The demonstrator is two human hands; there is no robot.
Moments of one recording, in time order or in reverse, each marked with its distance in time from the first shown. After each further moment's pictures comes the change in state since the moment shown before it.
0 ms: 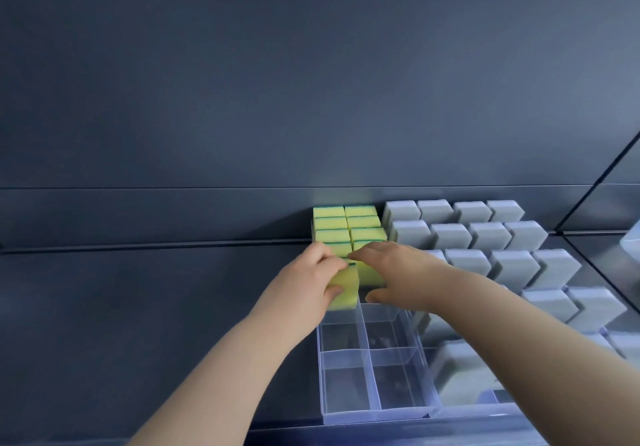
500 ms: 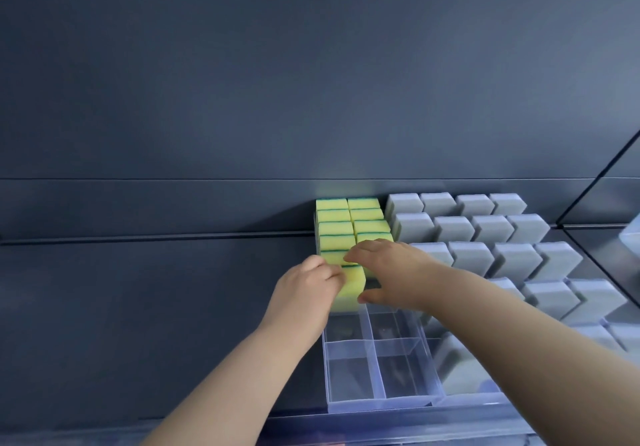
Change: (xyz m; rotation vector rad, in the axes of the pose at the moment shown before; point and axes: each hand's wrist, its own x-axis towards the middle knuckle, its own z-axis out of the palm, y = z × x) left_hand -0.012 -0.010 0.022 0.194 0.054 0.114; right_hand 0.005 -0.011 0.009 -0.070 -0.002 -0.038
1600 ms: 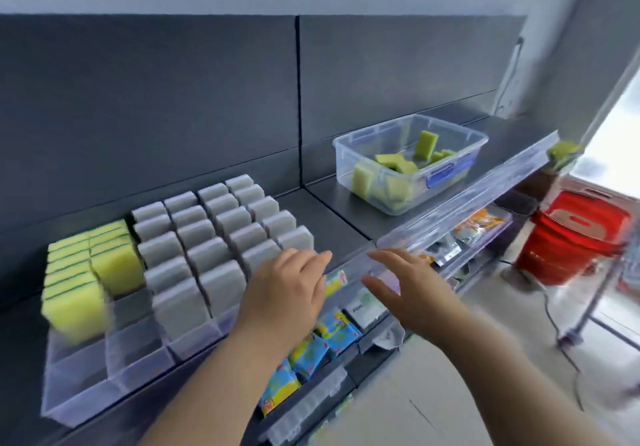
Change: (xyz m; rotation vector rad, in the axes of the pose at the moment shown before) left_hand 0.015 0.330 0.038 -0.148 0.114 0.500; right_hand -0.405 0.082 0.066 0.371 0.543 0.831
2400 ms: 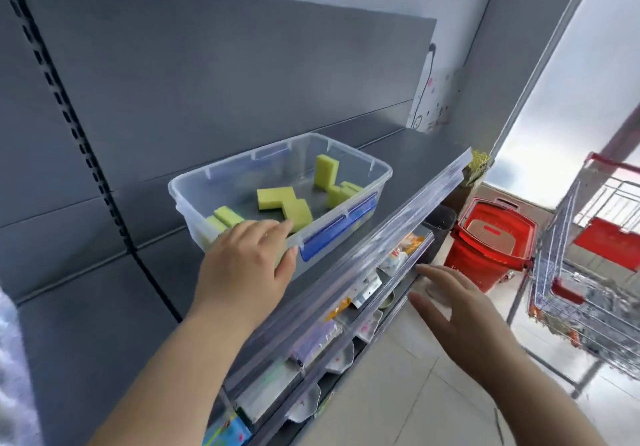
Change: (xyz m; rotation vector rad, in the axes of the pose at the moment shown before) left_hand 0.282 0.063 0.202 -0.013 -0.046 -0.040; right_hand 0.099 0.291 -0.121 -0.001 0.174 0.348
